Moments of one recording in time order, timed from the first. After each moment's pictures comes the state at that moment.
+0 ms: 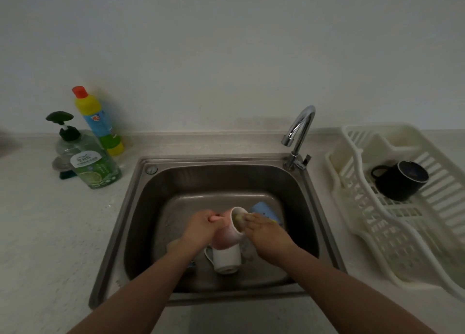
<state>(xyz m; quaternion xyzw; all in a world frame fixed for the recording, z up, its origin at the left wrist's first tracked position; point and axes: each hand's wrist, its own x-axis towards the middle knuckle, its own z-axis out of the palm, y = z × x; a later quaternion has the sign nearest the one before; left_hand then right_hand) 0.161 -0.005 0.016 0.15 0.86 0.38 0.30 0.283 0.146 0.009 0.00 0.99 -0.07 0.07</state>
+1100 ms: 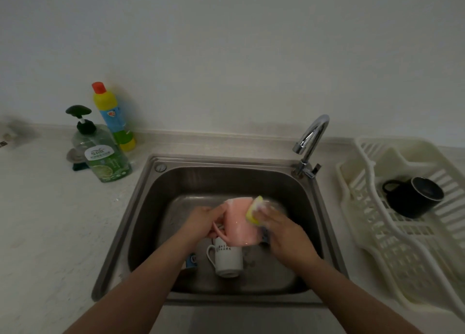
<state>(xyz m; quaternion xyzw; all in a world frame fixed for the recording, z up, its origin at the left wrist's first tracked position) 0.151 -0.011 0.041 0.09 0.78 0.49 0.38 0.311 0.163 0.039 0.01 0.98 -0.14 -0.16</state>
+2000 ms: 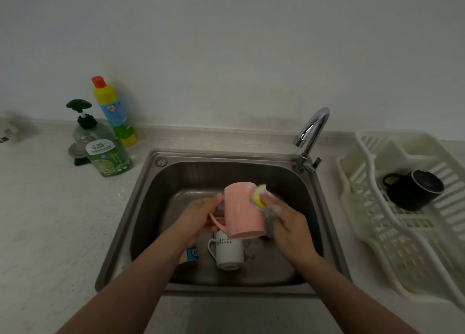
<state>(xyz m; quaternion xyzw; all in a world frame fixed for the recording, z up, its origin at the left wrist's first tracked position) 0.157 -0.023 0.056 0.06 0.69 0.59 0.42 0.312 0.142 0.060 0.09 0.89 -0.35 -0.26</state>
